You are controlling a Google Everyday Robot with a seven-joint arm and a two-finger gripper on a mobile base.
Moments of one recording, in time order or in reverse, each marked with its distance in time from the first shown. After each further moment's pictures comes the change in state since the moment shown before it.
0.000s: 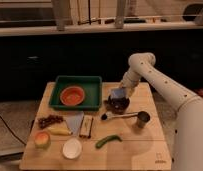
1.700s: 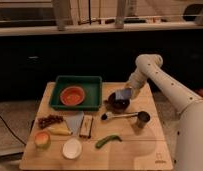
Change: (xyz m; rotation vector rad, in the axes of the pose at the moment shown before) arm 0.038 0.015 -0.007 0.019 -0.015 0.029
